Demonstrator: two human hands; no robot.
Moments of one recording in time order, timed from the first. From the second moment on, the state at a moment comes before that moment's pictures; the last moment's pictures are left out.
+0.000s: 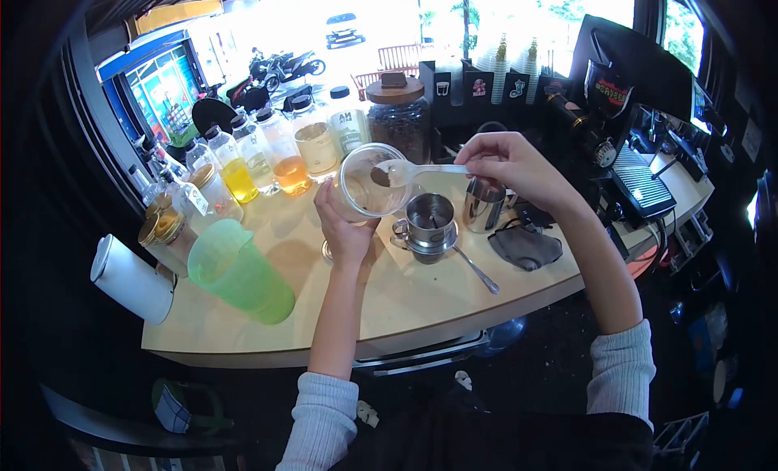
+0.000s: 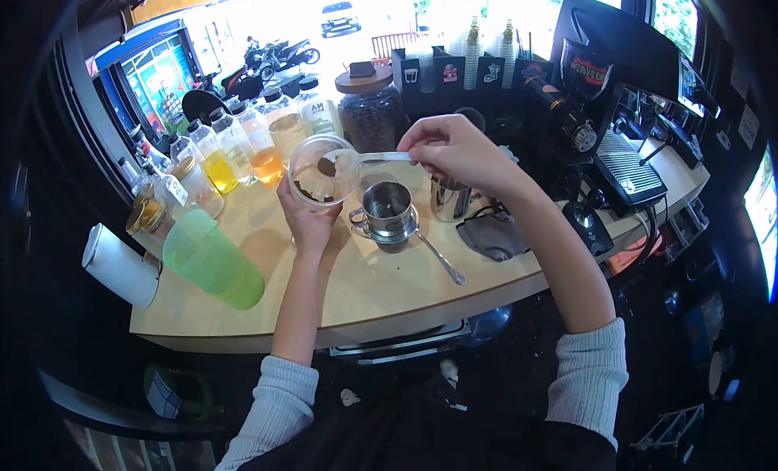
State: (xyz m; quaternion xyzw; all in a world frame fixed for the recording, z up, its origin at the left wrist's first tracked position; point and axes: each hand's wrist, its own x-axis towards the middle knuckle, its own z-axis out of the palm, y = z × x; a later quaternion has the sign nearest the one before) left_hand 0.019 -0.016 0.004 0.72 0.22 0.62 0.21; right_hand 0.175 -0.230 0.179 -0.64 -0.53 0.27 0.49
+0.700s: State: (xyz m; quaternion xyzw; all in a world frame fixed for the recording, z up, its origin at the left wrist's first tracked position) left_hand 0.019 -0.015 0.007 0.70 0.26 0.61 0.24; right_hand 0.204 -0.264 0.107 -0.72 -0.54 0.09 0.43
